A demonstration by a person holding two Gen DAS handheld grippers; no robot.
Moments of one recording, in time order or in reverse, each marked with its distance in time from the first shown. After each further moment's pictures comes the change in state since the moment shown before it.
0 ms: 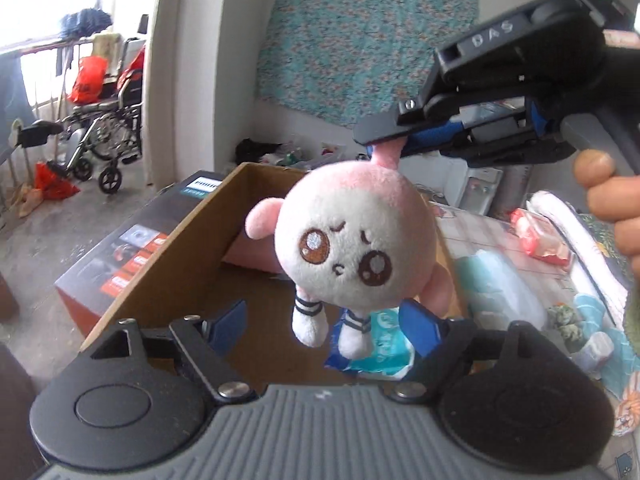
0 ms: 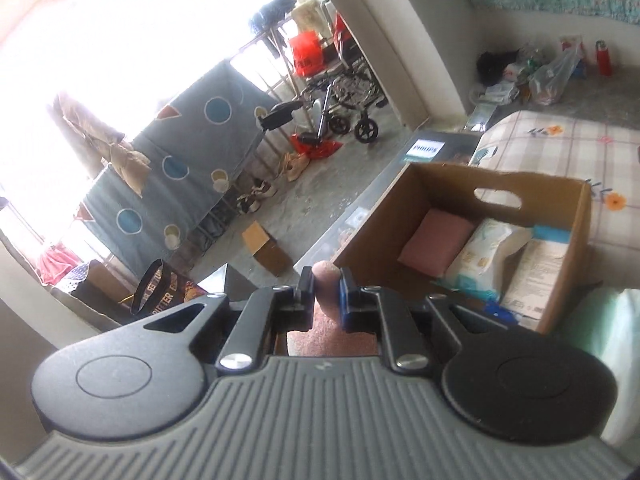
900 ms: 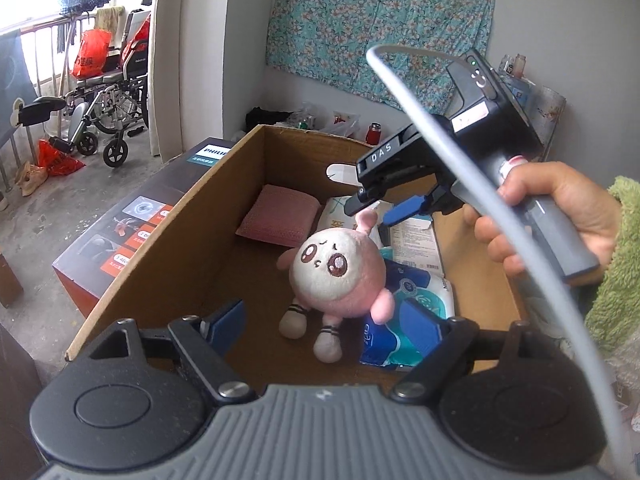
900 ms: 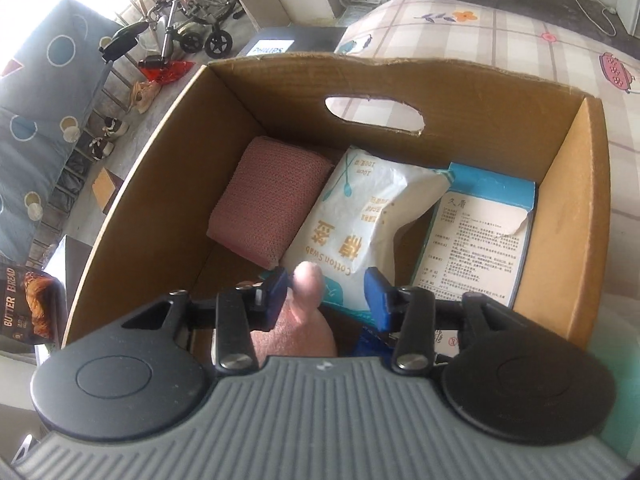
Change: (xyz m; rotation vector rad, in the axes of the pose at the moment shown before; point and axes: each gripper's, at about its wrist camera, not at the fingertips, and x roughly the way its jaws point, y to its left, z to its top) left arm 0.037 0.013 -0.007 0.014 0.089 0.003; right arm 0.172 -0.133 -0.002 0.110 0.225 -0.409
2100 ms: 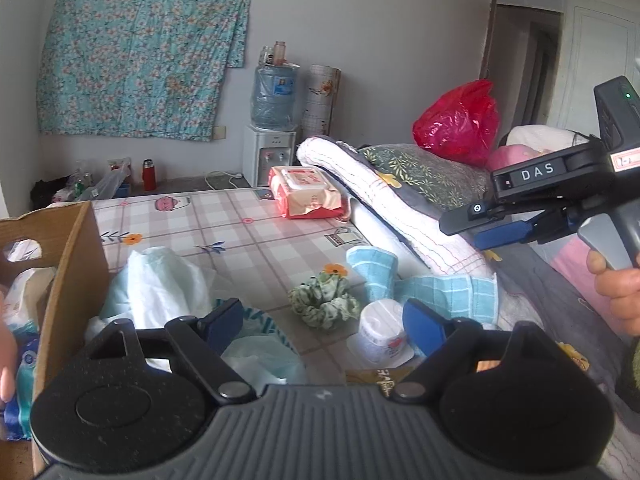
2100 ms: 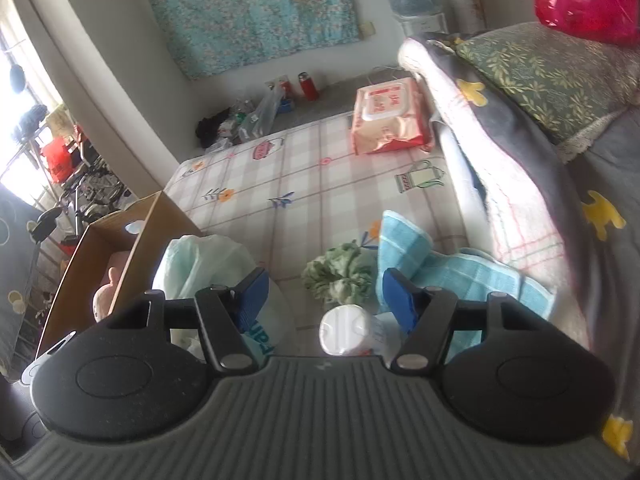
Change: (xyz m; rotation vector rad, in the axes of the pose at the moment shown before) left arm 0.022 -0.272 -0.043 0.374 -0.068 -0.524; right arm -0.325 -0.268 -0.258 0.384 -0.462 -0.260
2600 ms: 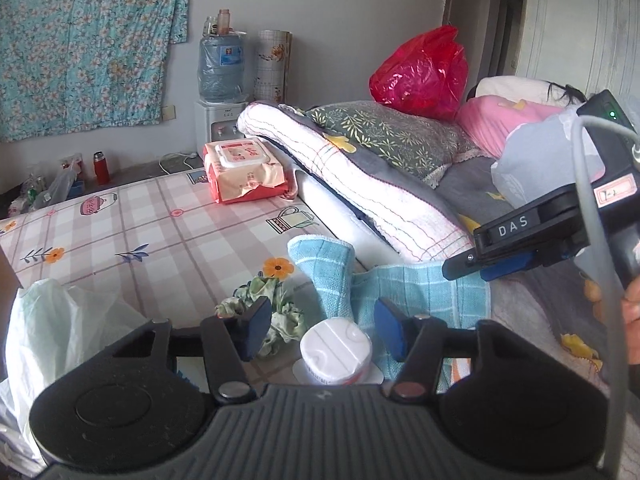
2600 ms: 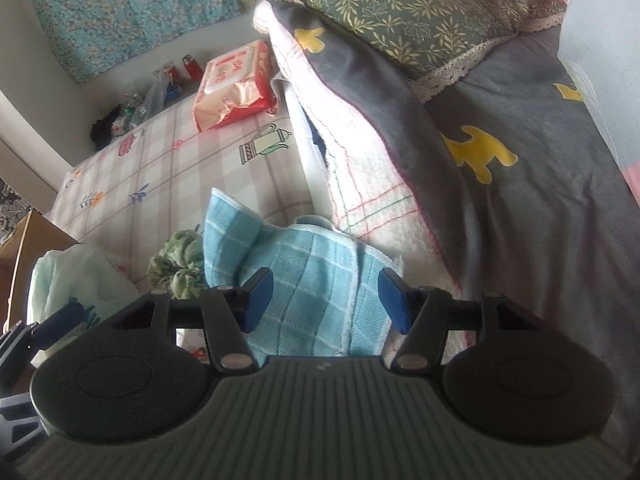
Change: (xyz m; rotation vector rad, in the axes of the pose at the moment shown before) left arm 0.099 -0.043 0.018 0.106 0.122 -0.082; right arm 0.040 -0.096 -0.006 0.156 0.096 -0.267
